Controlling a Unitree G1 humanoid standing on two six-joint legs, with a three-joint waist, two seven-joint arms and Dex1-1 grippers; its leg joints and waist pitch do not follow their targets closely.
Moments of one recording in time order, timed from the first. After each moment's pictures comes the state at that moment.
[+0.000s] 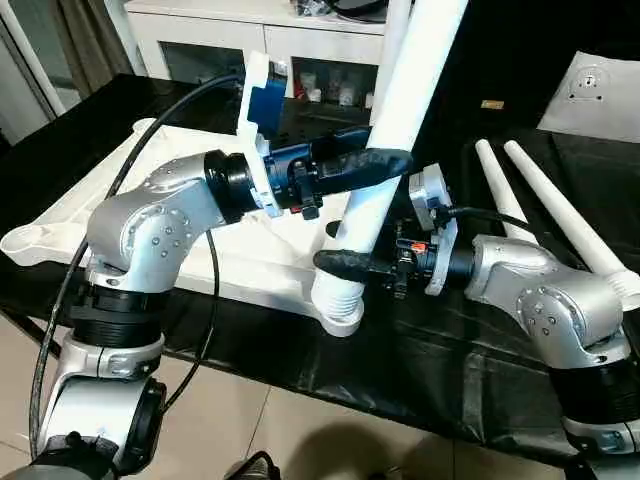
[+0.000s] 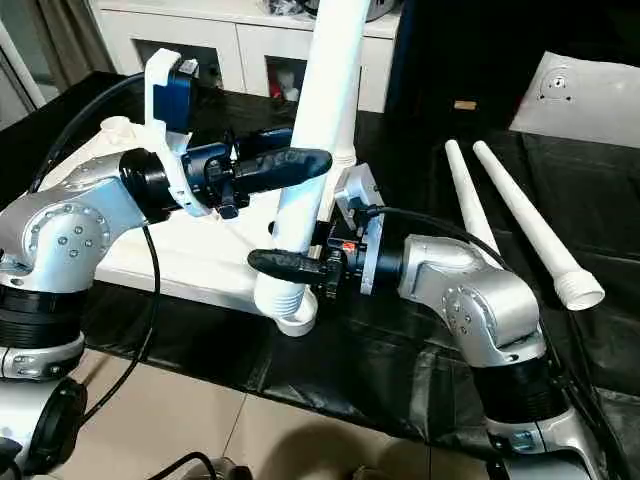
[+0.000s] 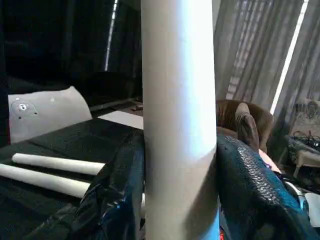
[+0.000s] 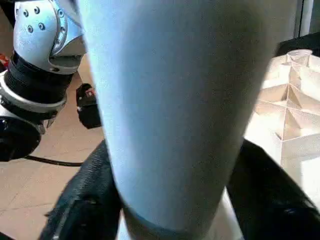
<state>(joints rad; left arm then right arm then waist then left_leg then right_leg) -0.76 0.31 -0.02 -0.02 -0.74 0.72 -0.96 -0.48 -0.39 0.13 -0.14 0.62 0.74 0.92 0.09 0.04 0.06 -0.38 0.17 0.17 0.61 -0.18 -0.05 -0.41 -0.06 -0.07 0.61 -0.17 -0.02</state>
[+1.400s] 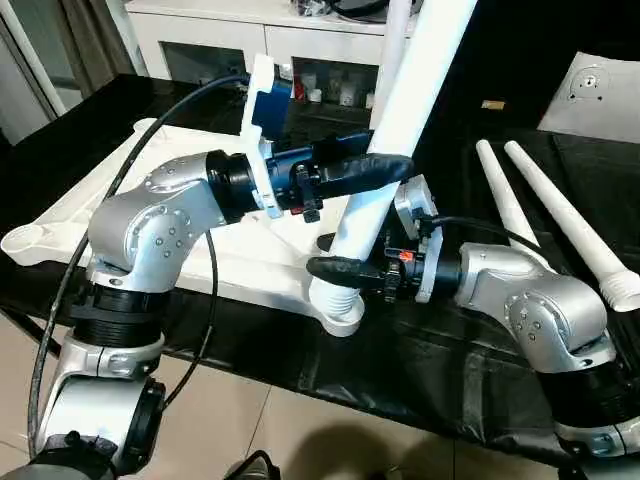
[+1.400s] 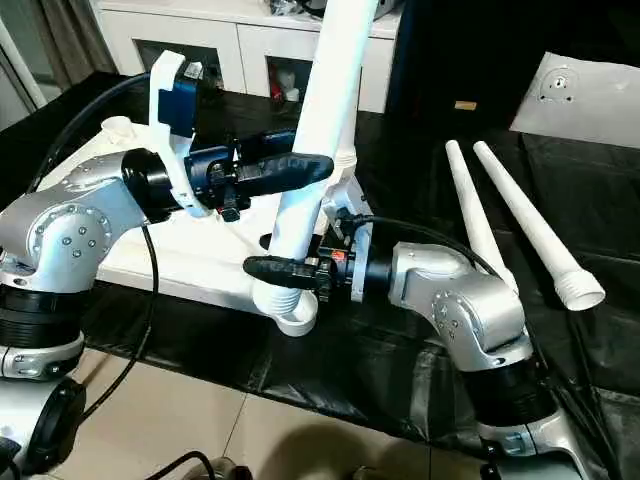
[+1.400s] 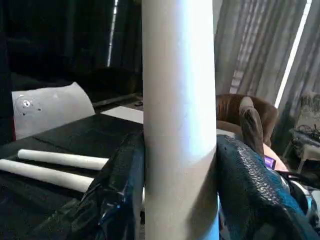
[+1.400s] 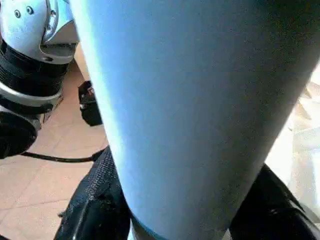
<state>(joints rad) -0.76 0.31 -0.02 -0.03 -0.71 0.73 -0.95 -0.47 -0.35 0.16 -0.12 0.60 0.74 0.89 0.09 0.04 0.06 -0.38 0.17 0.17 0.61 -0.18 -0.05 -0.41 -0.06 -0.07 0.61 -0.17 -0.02</state>
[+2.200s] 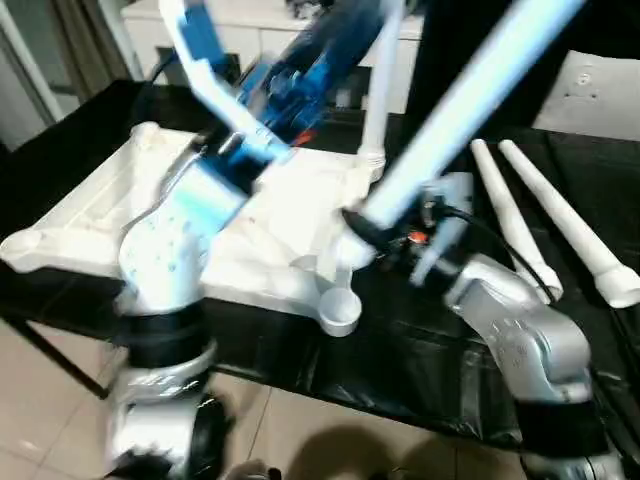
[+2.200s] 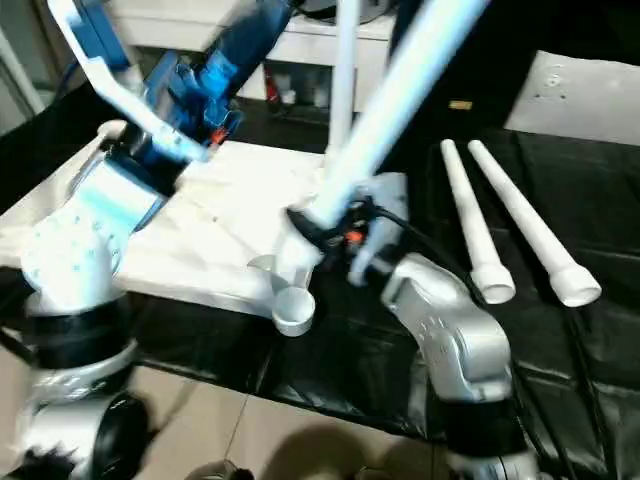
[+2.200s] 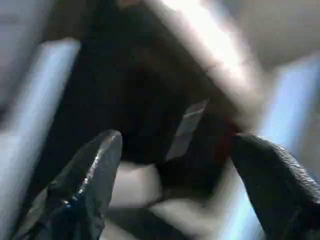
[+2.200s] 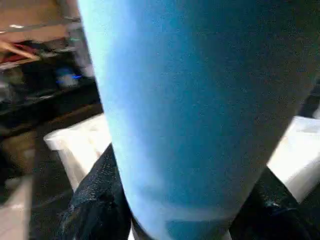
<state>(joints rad) -0.64 0.10 0.21 -0.14 -0.70 0.63 -0.41 -0.29 -0.17 0.02 -0.22 0.45 0.57 0.43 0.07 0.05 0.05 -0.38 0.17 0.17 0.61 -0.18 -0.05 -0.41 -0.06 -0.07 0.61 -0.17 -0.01</state>
